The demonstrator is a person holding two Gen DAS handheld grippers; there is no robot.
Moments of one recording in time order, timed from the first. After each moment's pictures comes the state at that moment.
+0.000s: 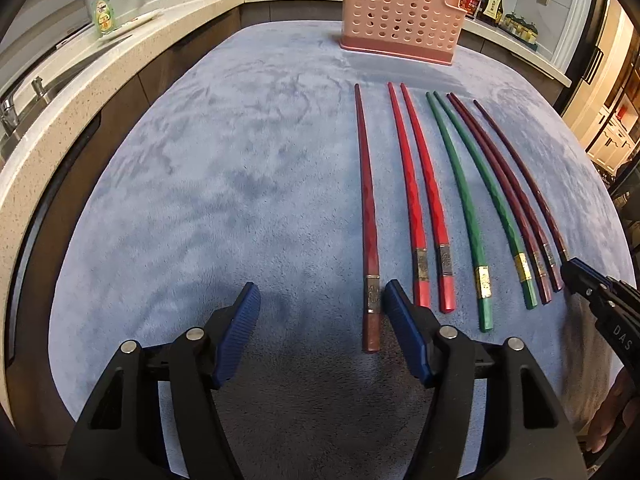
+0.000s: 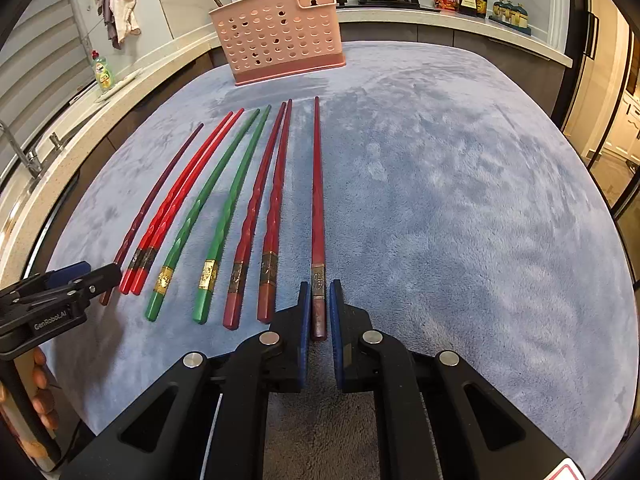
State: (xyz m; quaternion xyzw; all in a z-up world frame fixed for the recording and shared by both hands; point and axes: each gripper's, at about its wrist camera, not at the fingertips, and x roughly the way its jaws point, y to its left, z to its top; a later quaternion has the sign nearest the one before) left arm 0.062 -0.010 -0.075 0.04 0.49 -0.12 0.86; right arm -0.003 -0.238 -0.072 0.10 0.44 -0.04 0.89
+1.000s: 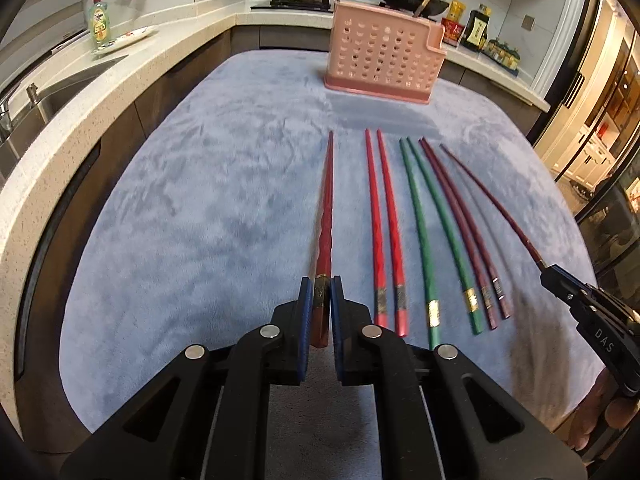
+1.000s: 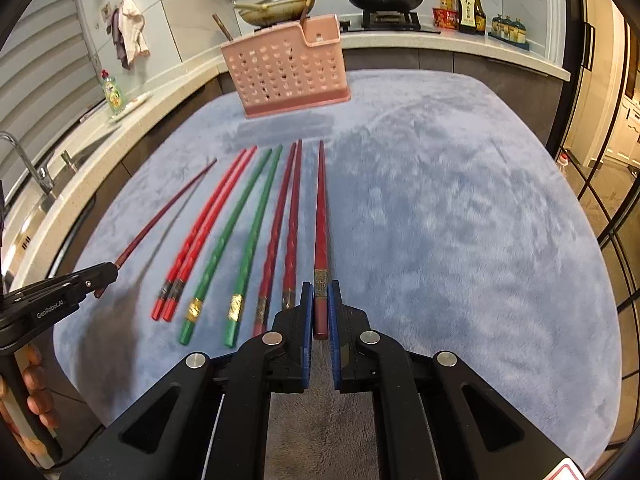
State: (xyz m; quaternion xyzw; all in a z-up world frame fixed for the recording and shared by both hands) left arm 0.064 -0.003 -0.027 0.00 0.46 -0.15 0.87; right arm -0.007 -0.244 -0.028 0.11 0.40 -0.03 0.91
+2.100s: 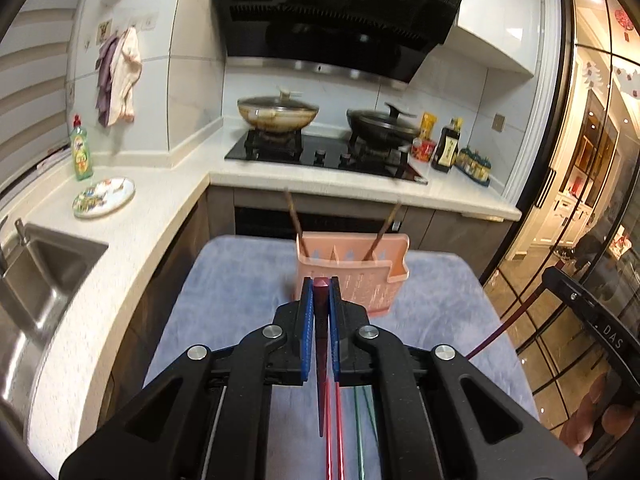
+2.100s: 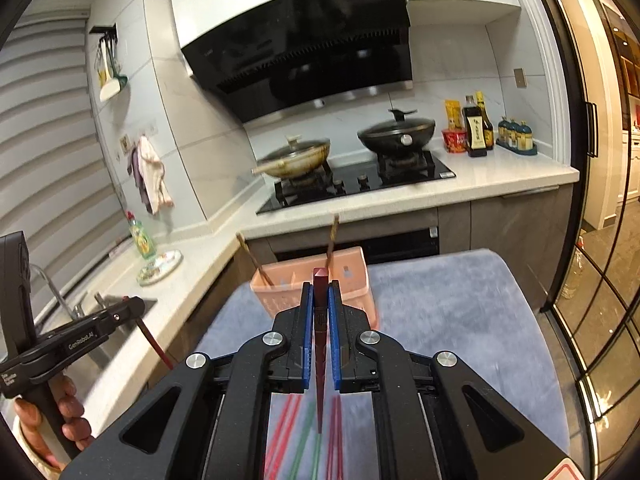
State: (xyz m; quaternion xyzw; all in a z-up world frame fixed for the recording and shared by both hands) left arm 0.188 -0.042 0.178 -0.02 0.28 -0.19 0.94; right arm 0.103 -0.289 0.181 0.16 0.19 -0.02 0.97
